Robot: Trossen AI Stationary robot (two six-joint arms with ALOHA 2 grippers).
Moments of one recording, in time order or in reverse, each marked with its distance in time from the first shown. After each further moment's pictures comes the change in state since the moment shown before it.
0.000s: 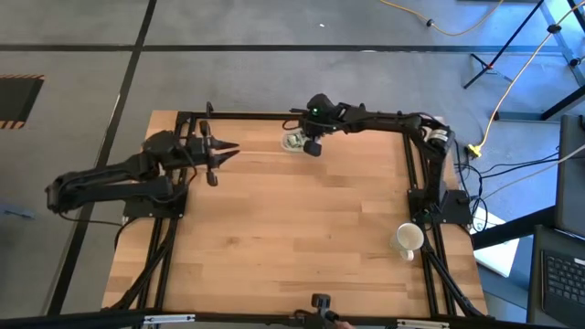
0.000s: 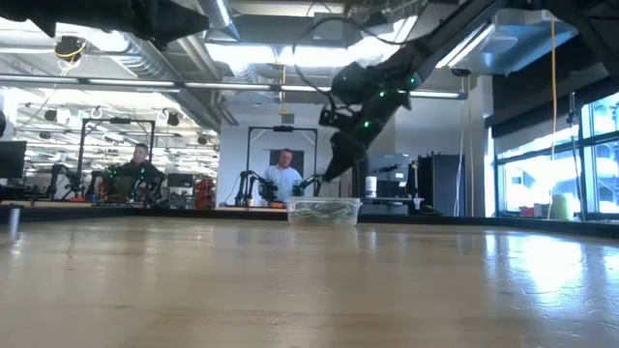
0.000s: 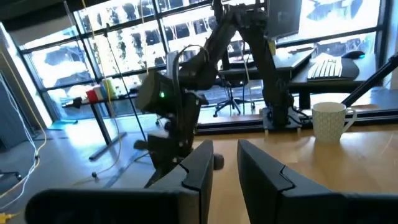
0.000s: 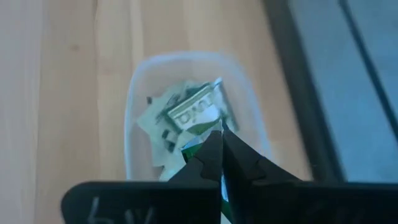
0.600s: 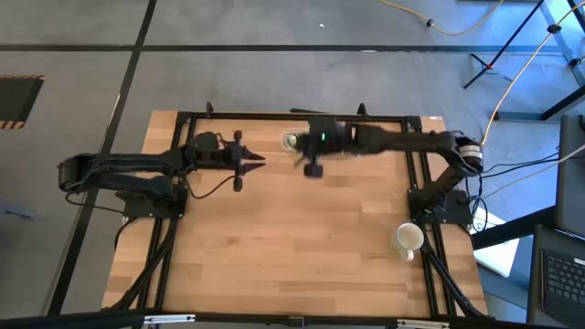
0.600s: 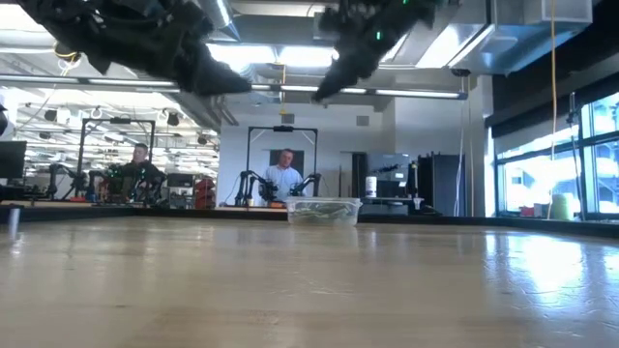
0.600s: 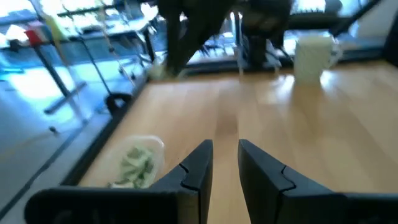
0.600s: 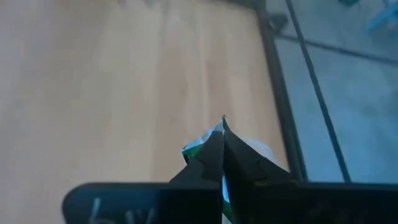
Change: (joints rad) left arm 0.000 0.475 0.000 0.206 0.100 0.004; right arm 0.327 -0.279 0.000 -0.099 0.209 0.026
